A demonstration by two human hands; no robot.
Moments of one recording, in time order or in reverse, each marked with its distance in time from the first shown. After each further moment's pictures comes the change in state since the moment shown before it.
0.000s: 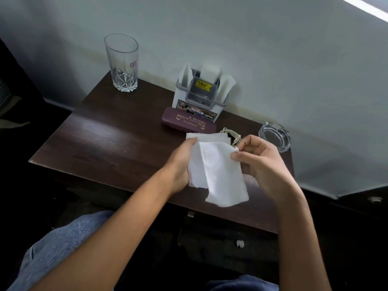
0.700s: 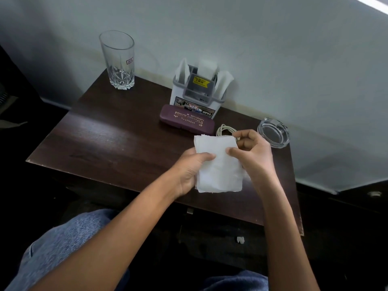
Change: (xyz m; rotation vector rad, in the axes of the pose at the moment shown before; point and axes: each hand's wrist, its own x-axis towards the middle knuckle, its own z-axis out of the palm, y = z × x) left_hand -0.009 -0.014 0.011 0.059 -0.169 0.119; right_hand 0.010 0.012 0.012 -0.276 0.298 -0.084
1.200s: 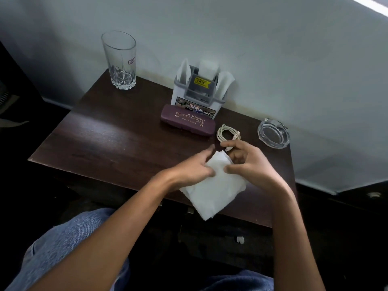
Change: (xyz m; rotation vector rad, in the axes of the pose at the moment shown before) left_hand -0.001 0.006 -0.010 0.811 -0.208 0.101; right_hand 0.000 0.006 -0.010 -0.198 -0.370 0.010
